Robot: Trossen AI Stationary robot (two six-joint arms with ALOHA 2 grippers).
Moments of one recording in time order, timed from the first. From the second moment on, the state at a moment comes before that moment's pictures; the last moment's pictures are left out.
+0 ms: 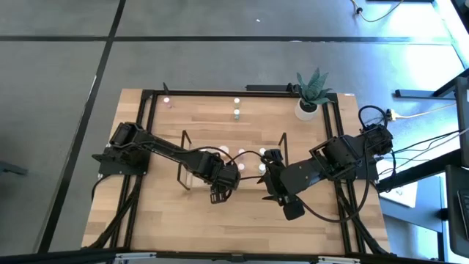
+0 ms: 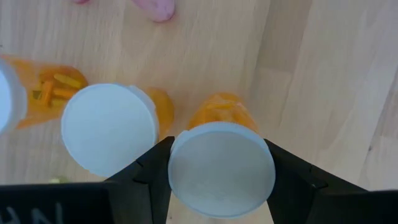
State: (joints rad) left arm -0.28 1.87 1.54 -1.02 -0.13 -0.48; right arm 0.50 1.75 2.15 -1.23 0.16 0.10
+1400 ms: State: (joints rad) left arm -0.33 1.84 1.54 -1.05 -0.12 -0.49; right arm 0.50 1.75 2.15 -1.23 0.16 0.10
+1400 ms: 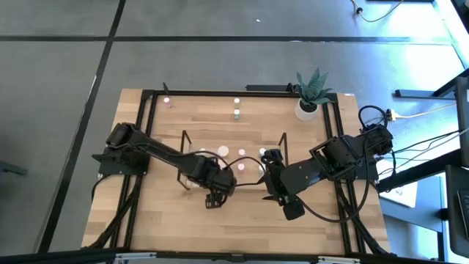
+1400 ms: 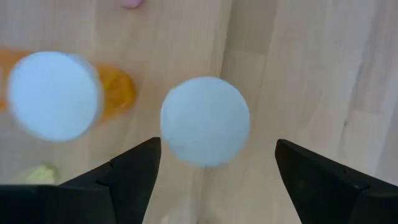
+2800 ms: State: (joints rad) left arm -0.40 1.87 1.54 -0.93 -0.04 -0.30; right arm 0.50 1.75 2.15 -1.23 0.16 0.10
